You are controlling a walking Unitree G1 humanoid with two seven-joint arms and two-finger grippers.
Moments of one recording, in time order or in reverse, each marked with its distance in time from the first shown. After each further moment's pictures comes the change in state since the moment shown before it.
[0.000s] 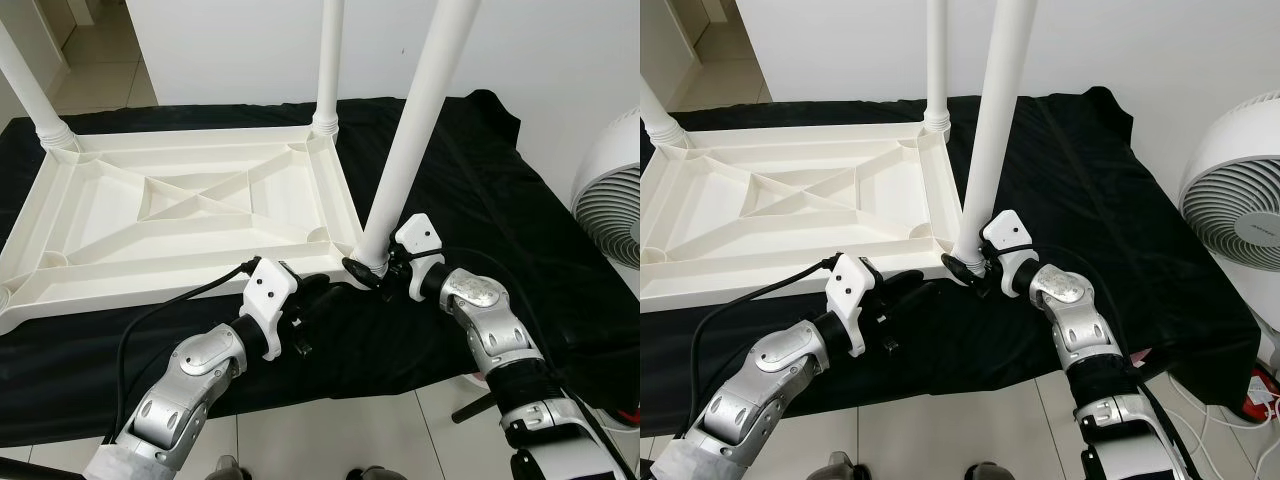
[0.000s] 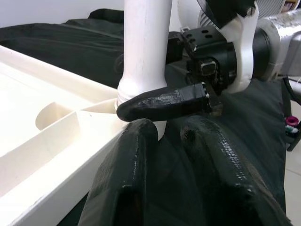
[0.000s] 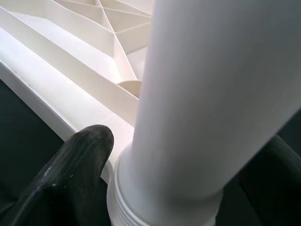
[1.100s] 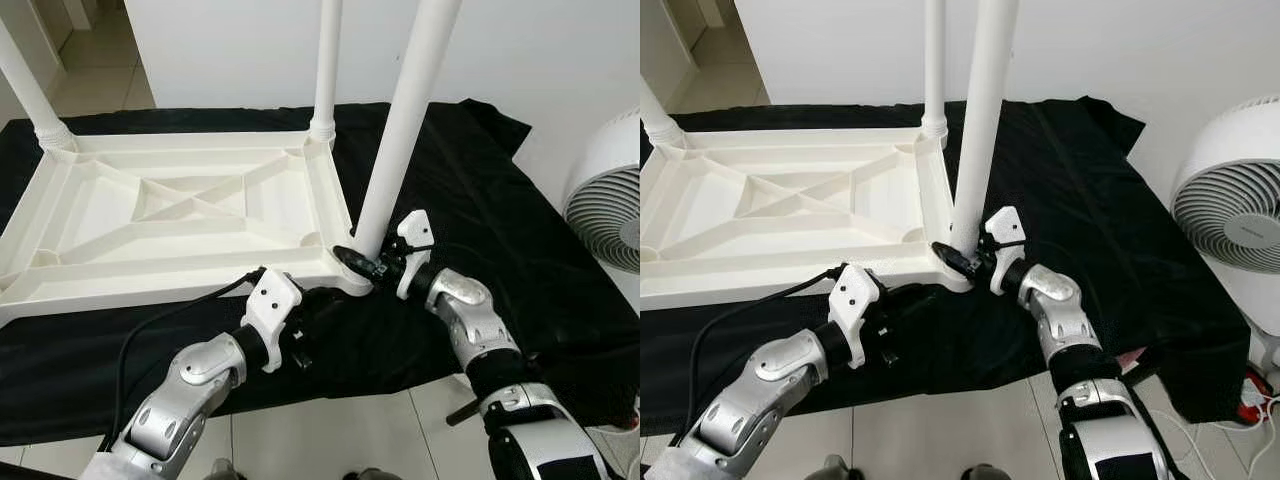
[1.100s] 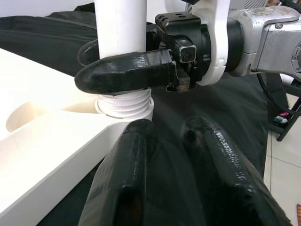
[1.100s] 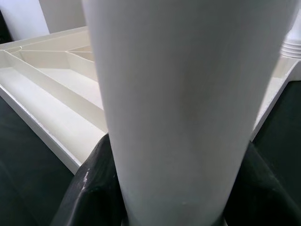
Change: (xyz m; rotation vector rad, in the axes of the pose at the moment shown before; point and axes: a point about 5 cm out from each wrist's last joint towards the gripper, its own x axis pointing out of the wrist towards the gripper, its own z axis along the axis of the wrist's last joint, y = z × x) left arm -0.004 -0.009 -0.005 -0.002 0.043 -0.034; right arm 0.013 0.012 -0.007 0.195 -0.146 0.050
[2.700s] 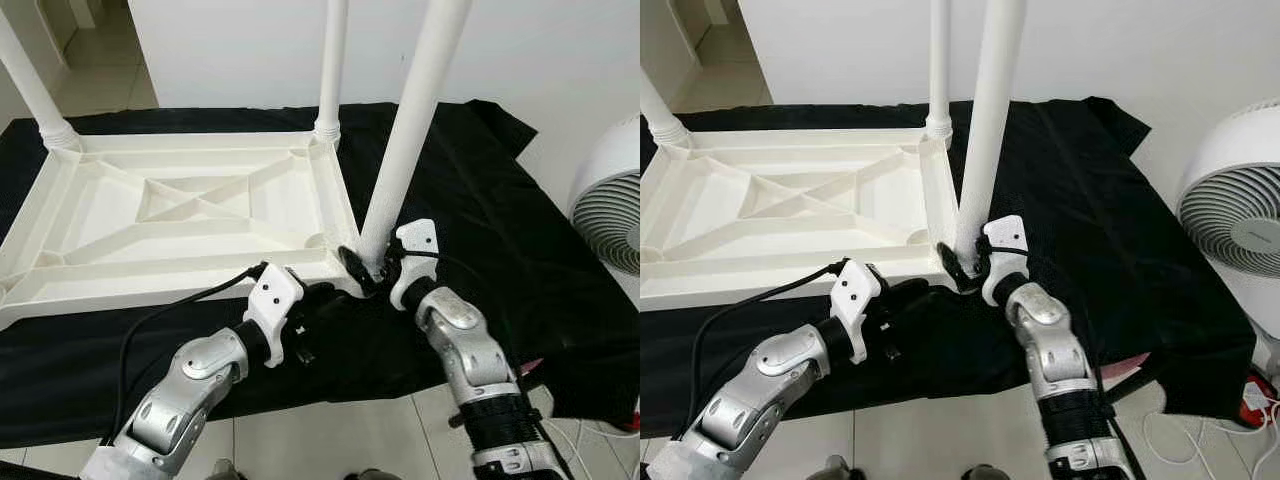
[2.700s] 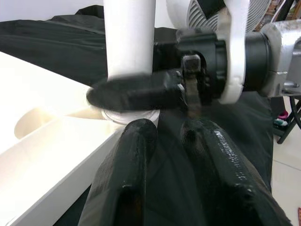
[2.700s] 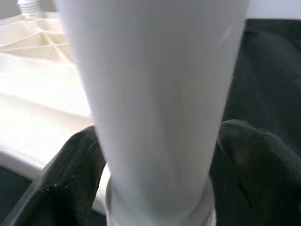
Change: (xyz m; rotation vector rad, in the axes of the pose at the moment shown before) left arm 0.003 0.002 0.005 0.002 -0.016 -0.009; right arm -0.016 0.020 0.007 0.034 0.072 -0.277
